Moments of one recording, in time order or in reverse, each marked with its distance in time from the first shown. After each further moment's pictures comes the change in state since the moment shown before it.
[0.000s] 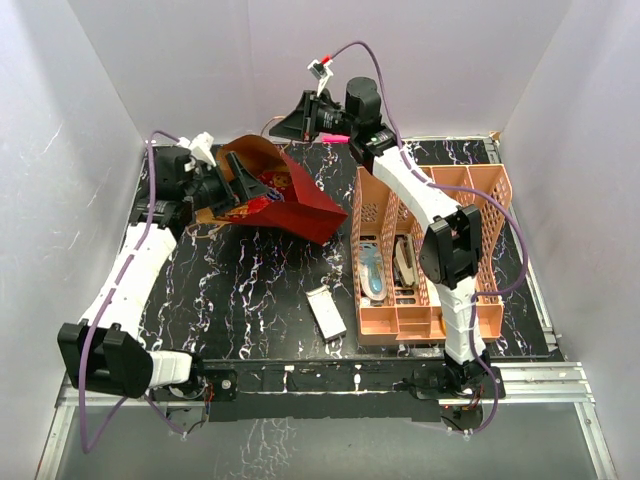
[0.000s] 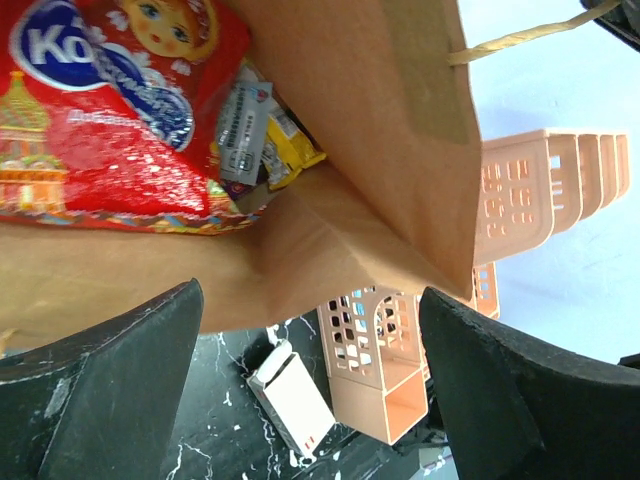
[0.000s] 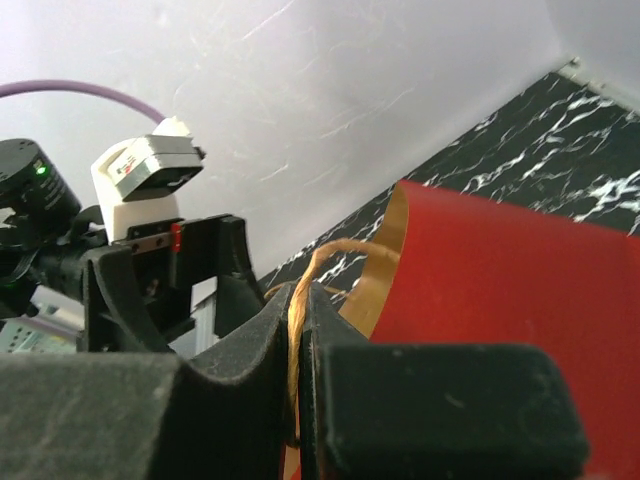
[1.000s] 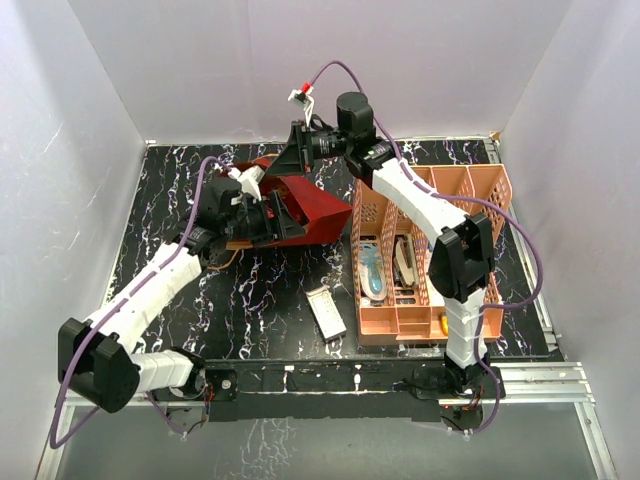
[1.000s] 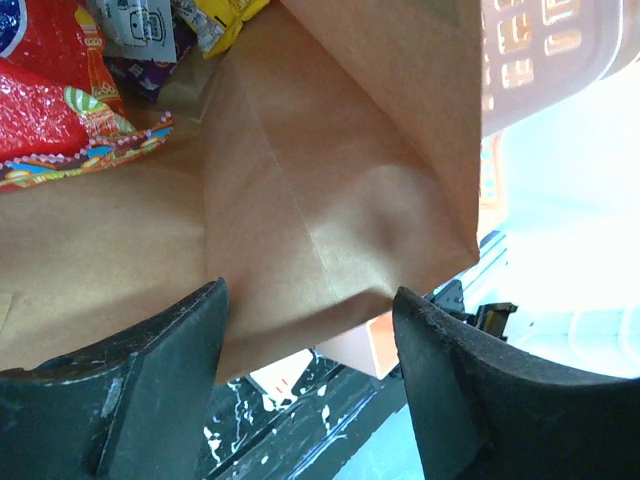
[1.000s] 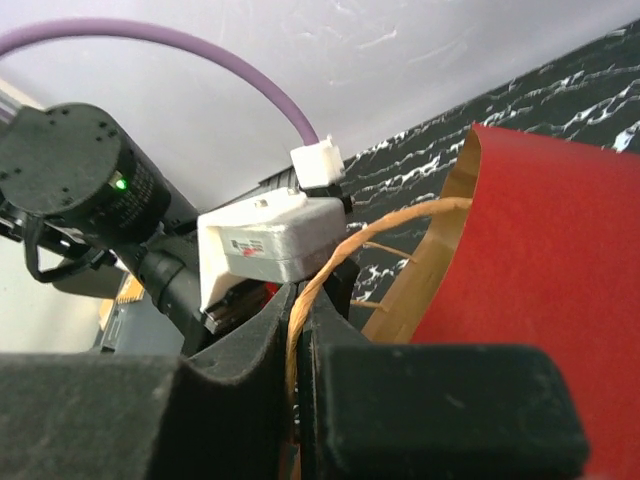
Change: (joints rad) left arm -0.321 -0.022 -0.187 0.111 -0.074 -0.078; right arm 0.067 -0.139 -0.202 -0.084 -0.262 -0.132
